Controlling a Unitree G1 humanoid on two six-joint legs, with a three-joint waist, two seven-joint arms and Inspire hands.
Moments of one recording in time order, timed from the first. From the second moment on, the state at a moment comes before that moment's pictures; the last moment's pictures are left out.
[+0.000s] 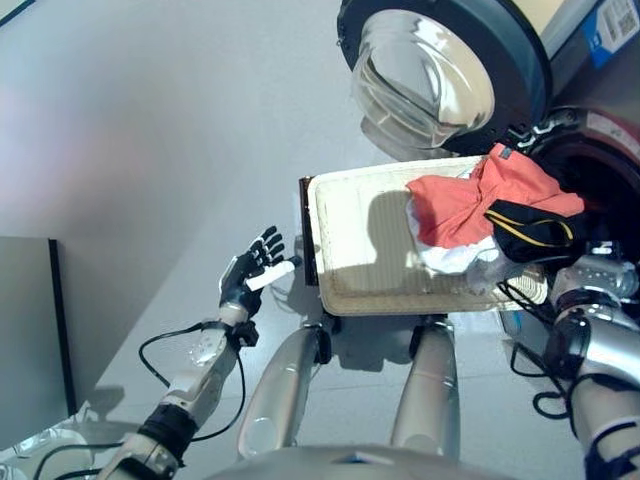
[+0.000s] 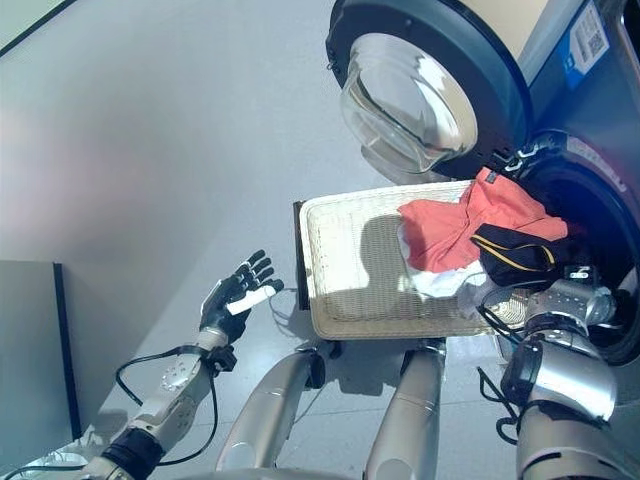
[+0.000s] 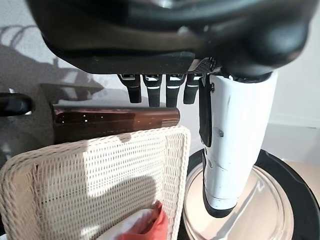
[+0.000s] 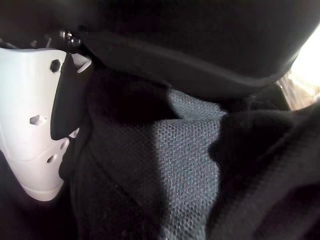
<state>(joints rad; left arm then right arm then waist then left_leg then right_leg) -0.06 0.37 -0.45 0.32 -0.69 -0.25 0.04 -0.82 -0.69 -0.42 1.33 1.40 -0.45 -0.39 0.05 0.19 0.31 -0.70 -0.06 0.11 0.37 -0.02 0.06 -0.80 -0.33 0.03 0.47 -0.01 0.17</state>
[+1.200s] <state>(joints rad) 0.03 0.44 -0.43 0.19 -0.71 -0.25 0.08 -0.95 -0.67 -0.21 1.40 1.22 -0.39 -0.43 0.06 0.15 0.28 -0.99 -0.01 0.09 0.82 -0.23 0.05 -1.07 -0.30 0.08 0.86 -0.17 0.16</state>
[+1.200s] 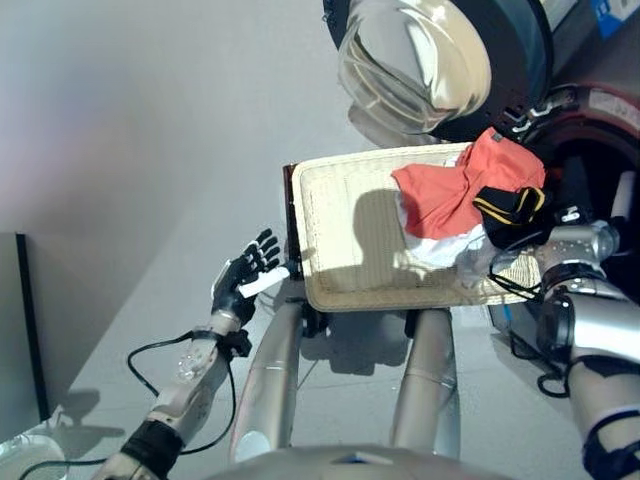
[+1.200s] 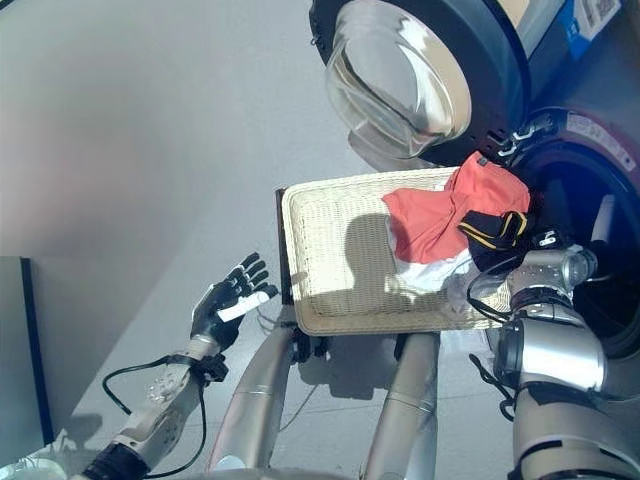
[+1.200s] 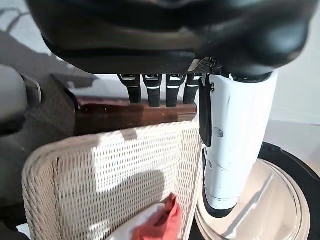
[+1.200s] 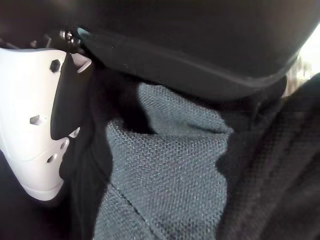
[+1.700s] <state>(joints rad) 0.03 0.46 -0.42 0.07 -0.73 -0.27 0.09 -1.02 -0.91 -0.26 1.52 1.20 -0.33 -0.54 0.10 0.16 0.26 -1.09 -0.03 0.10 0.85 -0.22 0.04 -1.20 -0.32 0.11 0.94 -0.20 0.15</state>
